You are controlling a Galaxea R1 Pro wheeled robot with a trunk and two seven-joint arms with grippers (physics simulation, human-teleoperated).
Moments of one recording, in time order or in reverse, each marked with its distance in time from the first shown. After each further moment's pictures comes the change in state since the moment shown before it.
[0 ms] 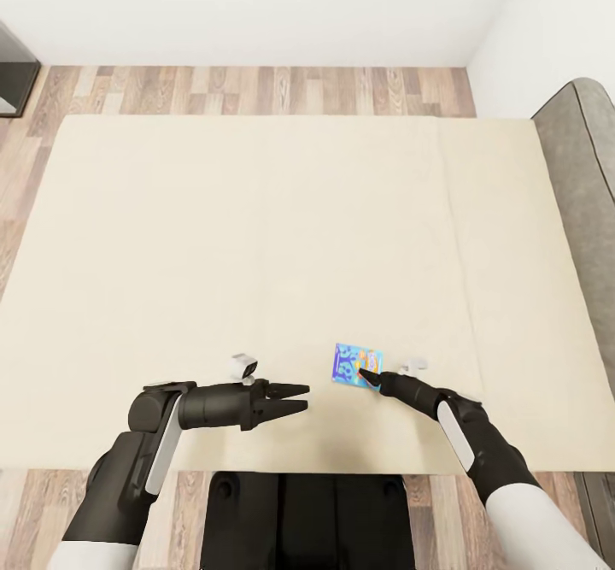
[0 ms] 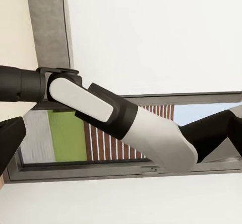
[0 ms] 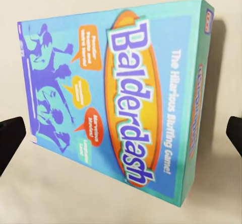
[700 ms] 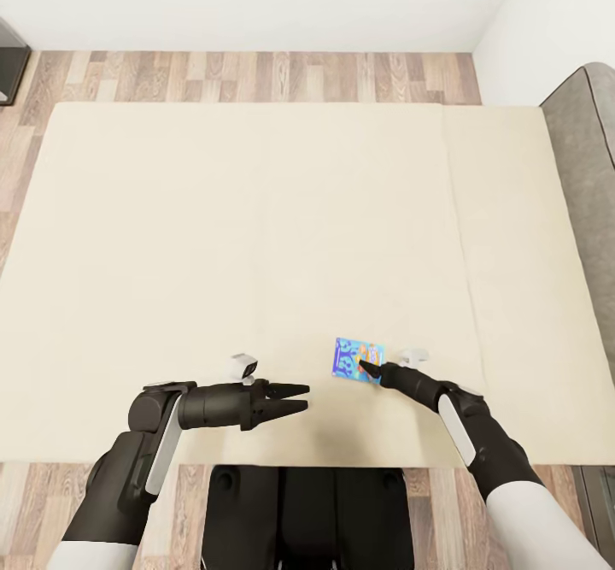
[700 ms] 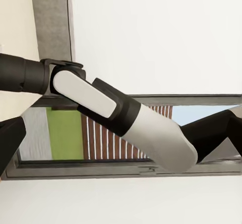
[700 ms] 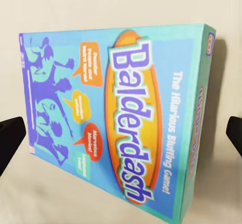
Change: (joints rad) left arm 0.000 0.000 0.000 0.000 0.000 0.000 0.000; right arm -0.002 0.000 0.000 -0.058 0.006 0.001 0.000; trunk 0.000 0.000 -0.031
